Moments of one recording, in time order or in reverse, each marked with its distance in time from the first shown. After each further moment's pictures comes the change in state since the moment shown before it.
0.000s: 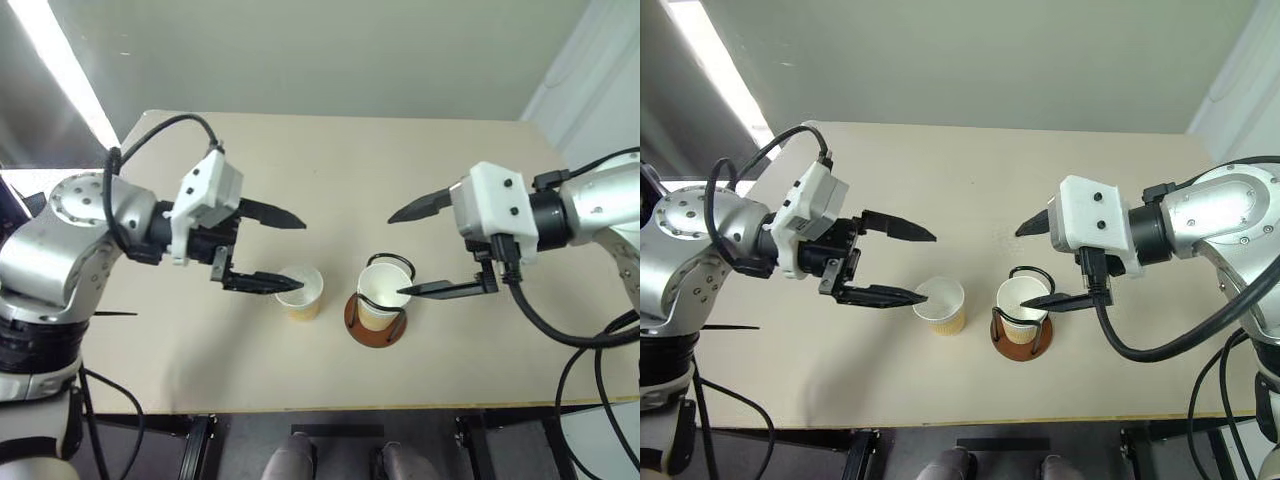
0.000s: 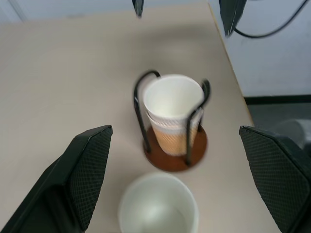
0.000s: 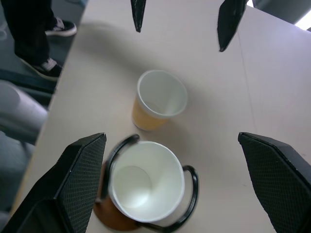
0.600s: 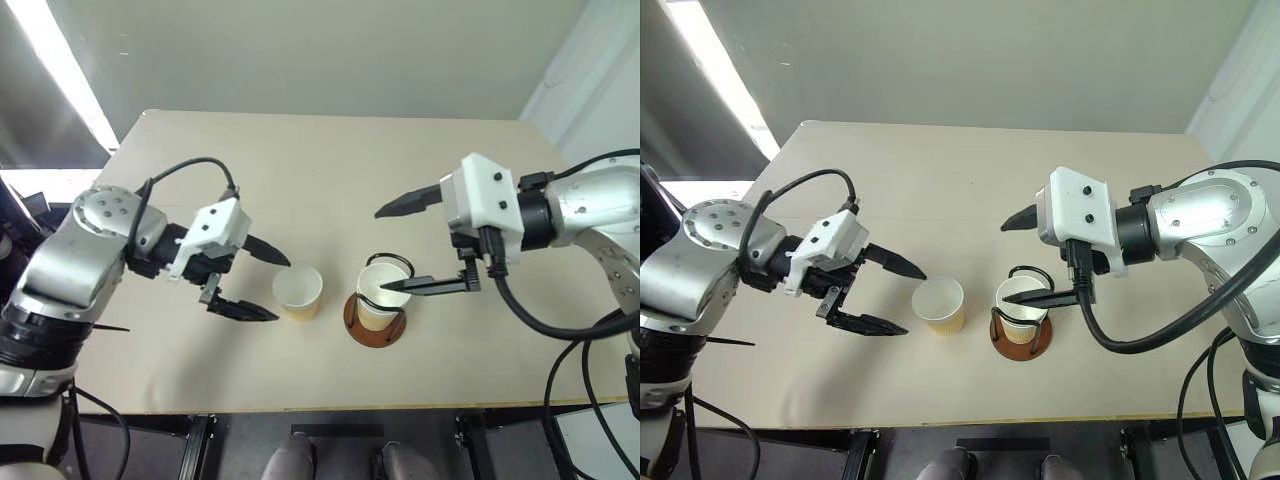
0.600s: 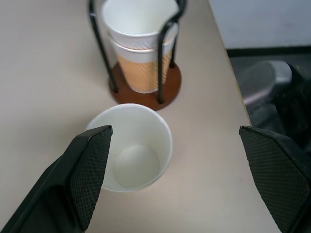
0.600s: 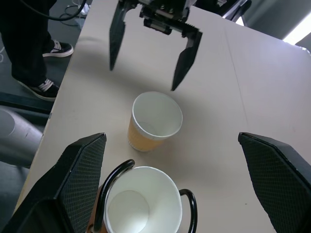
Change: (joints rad) left arm -0.017 0.022 -0.183 0.133 0.207 -0.209 -0.181; right arm -0.003 0.048 0.020 -0.001 0.039 -0.011 -0.087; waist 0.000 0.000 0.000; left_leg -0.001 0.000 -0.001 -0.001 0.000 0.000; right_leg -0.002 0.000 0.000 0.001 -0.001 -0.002
